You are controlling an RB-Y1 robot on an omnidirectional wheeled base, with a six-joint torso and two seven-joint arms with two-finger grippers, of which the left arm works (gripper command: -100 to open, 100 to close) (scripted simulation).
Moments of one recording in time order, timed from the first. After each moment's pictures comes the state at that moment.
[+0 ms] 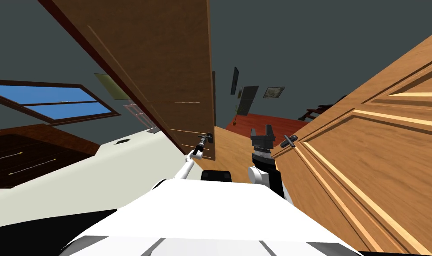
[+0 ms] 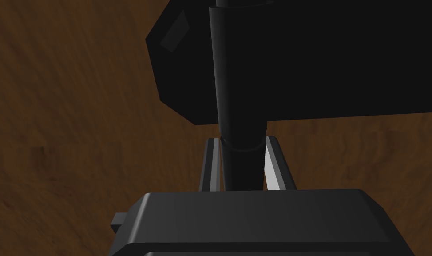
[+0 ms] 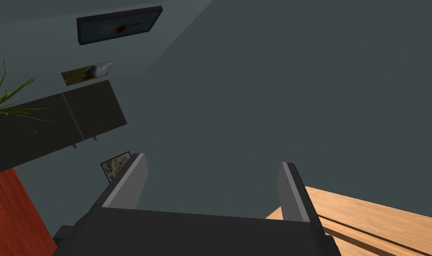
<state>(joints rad) -0.17 0.11 -0.14 -1.11 0.04 -0.31 0.09</state>
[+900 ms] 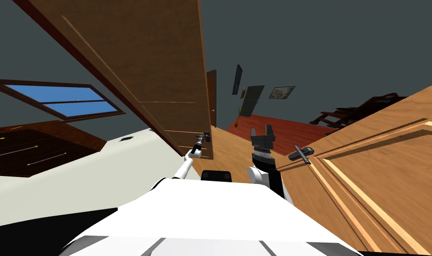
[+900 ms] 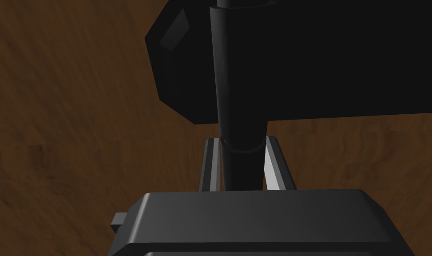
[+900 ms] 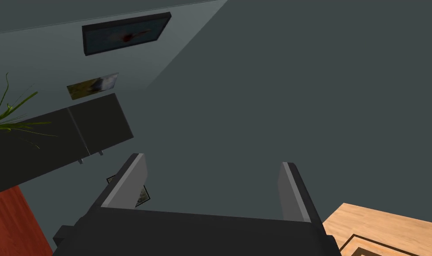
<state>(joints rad) -0.21 0.10 -0.04 -1.05 0.05 -0.32 0.06</state>
